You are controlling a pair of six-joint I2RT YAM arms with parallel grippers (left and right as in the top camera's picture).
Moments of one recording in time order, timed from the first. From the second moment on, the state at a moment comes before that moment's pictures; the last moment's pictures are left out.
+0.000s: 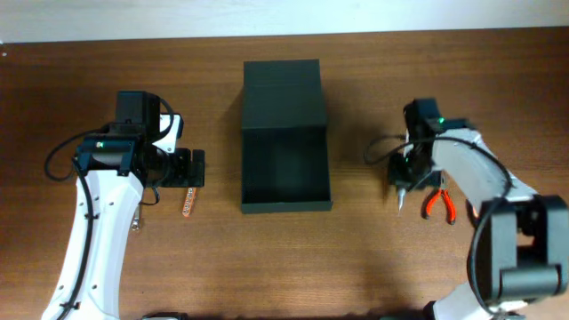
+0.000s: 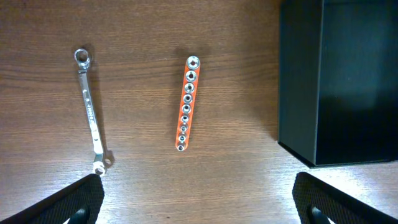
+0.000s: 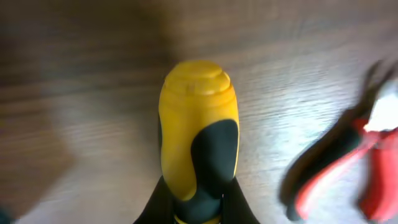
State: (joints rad) left arm -0.02 1.43 1.32 -1.16 0.01 0.01; right arm 0.05 1.77 1.19 -0.95 -0.02 0.25
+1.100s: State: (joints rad) left arm -0.02 1.43 1.32 -1.16 0.01 0.01; right arm 0.69 2.09 1.62 -1.03 -0.10 -0.48
